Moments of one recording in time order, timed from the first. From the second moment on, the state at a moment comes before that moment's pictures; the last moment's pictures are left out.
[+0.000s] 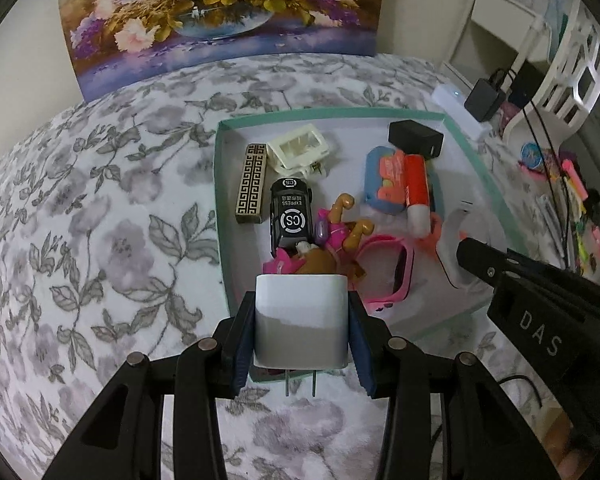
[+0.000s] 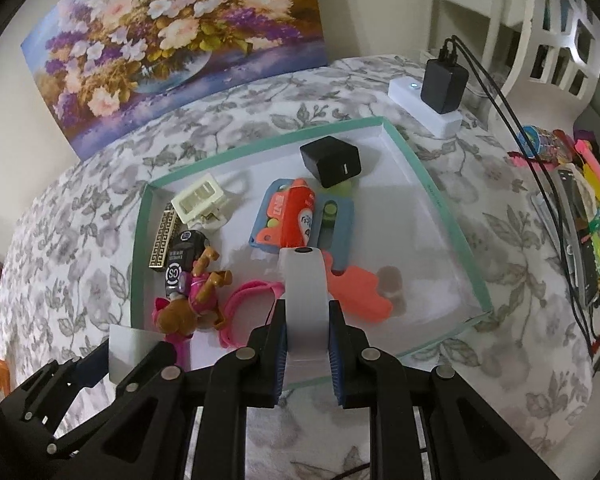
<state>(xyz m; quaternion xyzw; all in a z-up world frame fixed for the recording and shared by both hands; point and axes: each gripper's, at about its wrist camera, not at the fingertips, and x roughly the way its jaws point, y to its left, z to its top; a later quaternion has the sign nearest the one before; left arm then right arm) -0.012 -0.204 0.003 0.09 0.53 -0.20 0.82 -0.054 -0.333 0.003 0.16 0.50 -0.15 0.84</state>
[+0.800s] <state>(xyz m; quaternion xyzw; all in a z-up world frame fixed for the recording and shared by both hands) -0.013 -0.203 0.001 0.10 0.53 -0.20 0.82 -0.045 -0.332 -0.022 0.17 0.53 -0.15 0.82</state>
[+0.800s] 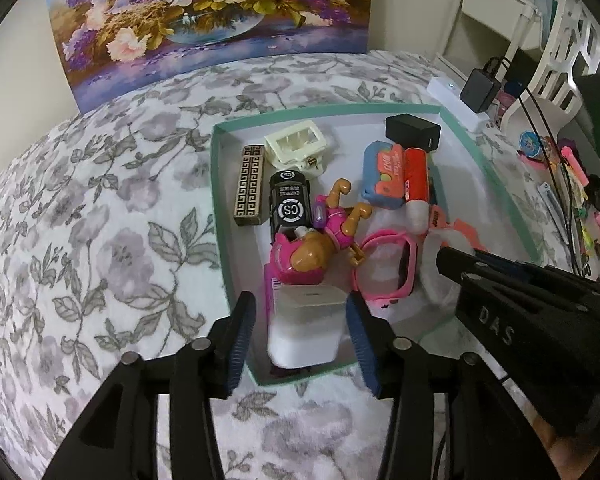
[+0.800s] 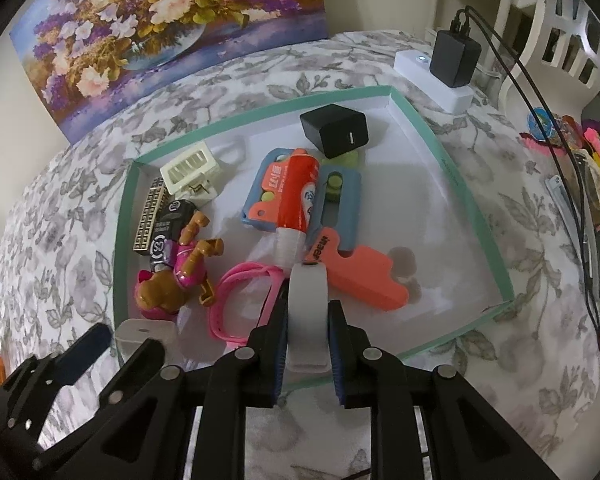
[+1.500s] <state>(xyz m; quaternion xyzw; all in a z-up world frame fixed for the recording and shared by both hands) 0.006 -0.097 -0.003 0.05 0.54 -0.03 0.84 -0.056 -0.293 -0.010 0.14 0.51 -0.15 0.83</state>
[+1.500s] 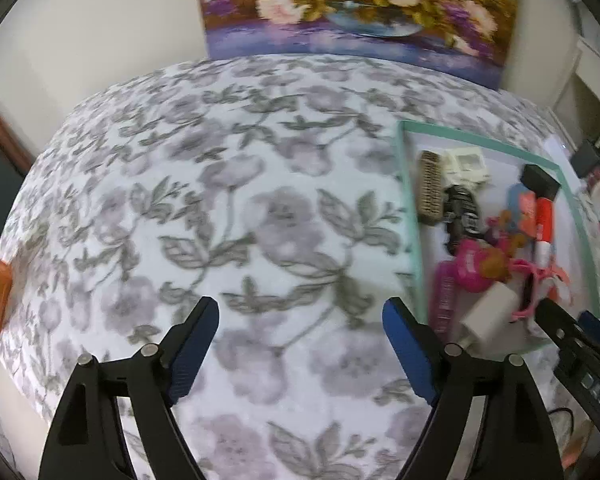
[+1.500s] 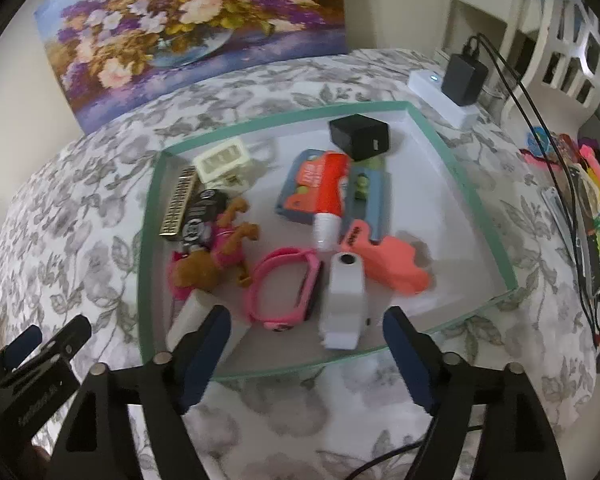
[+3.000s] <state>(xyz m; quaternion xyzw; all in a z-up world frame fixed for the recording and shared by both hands) -0.017 -0.063 0.010 0.07 0.53 0.01 0.85 -0.078 -0.259 0.007 0.11 0.48 -0.13 0.86</state>
